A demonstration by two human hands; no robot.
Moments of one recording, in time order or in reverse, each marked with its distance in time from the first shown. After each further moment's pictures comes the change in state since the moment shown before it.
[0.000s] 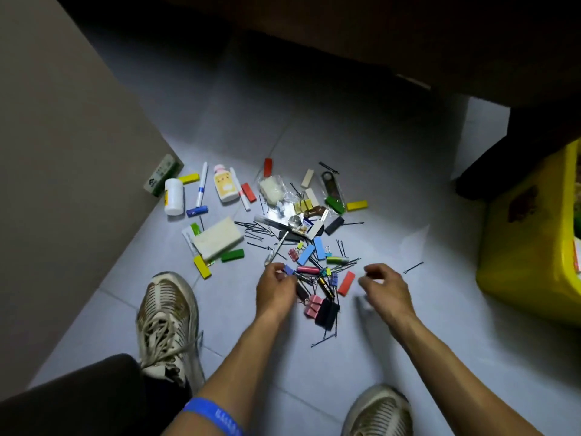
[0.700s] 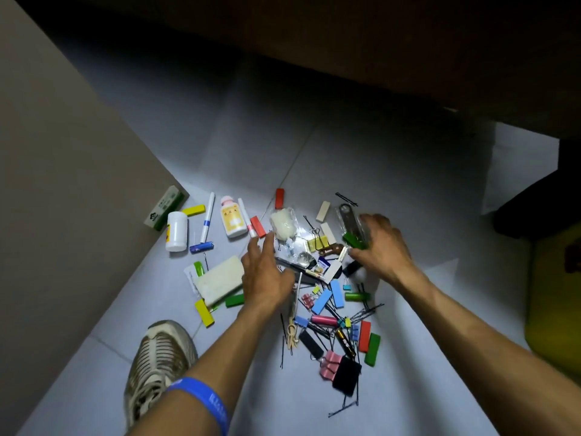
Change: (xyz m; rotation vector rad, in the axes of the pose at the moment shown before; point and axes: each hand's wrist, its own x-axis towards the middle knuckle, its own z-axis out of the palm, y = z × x) left_hand 0.094 0.069 -0.026 0.547 0.234 0.438; right_hand 0.125 -0.117 0.024 -0.600 -0.023 -0.486
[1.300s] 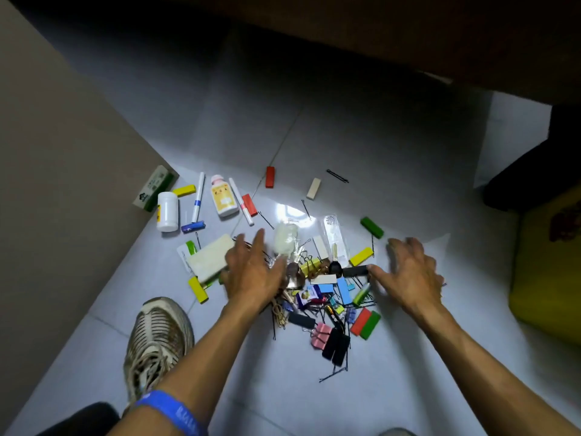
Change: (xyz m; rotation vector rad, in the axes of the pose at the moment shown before) left_hand -0.036 -0.015 -0.007 0.169 -0.084 -0.066; right_hand -0.084 0.070 0.021 -0.073 0.049 0.214
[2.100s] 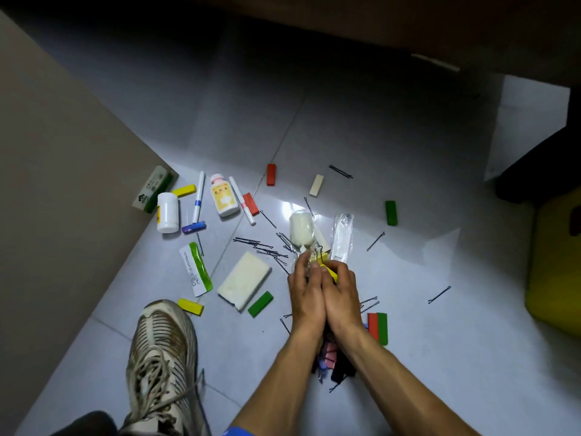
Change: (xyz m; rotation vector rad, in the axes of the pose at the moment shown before) left_hand -0.046 0.052 0.074 -0.971 -0.071 -0.242; right_hand -0.051 -0.101 0.072 0.905 -0.118 0.203
